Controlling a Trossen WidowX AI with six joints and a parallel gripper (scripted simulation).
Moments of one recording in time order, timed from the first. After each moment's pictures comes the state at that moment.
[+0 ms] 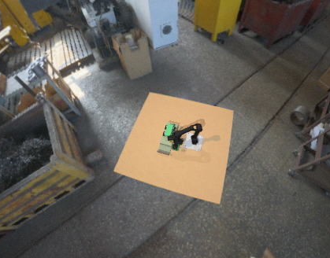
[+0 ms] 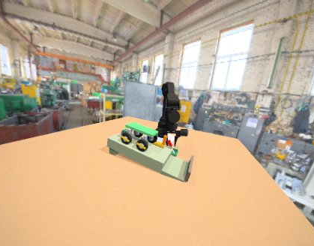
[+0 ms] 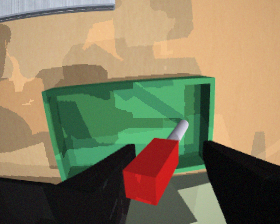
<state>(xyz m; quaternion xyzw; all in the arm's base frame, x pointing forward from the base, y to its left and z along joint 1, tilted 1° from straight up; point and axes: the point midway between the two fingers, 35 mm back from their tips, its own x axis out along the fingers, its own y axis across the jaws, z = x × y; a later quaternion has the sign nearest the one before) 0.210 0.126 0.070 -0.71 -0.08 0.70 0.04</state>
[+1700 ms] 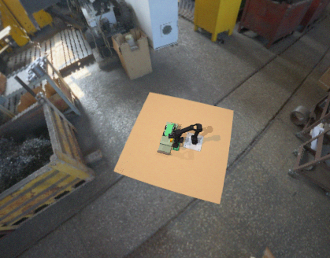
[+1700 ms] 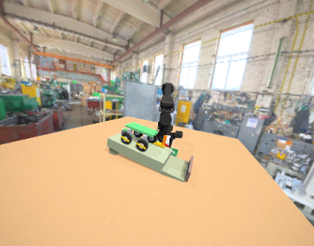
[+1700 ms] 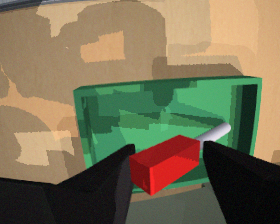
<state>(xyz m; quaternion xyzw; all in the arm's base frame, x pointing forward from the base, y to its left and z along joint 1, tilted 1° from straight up) 0.212 0.099 0.053 -0.71 -0.08 0.70 0.04</state>
